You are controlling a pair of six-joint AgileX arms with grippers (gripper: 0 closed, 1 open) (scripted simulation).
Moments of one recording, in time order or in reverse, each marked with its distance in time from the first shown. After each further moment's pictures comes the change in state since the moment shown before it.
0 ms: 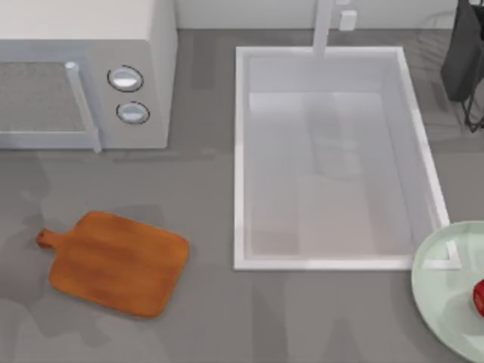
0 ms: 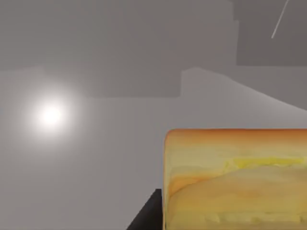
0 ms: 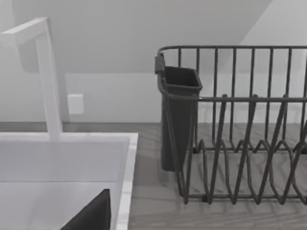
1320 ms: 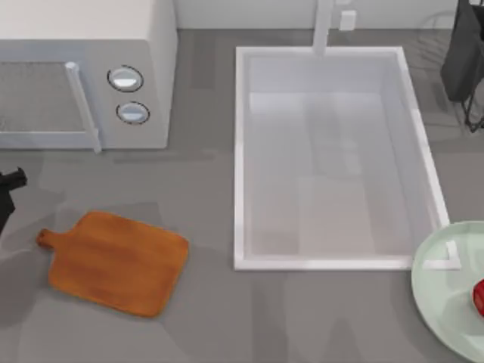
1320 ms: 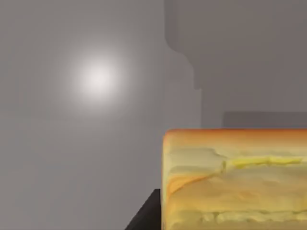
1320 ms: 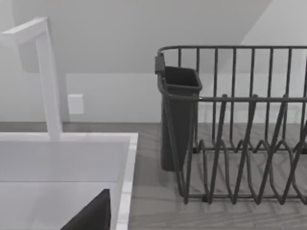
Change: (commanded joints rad) left arm -0.125 0.084 -0.140 0.092 -0.037 -1.650; right arm 0.000 0.000 0.000 0.000 0.000 0.000
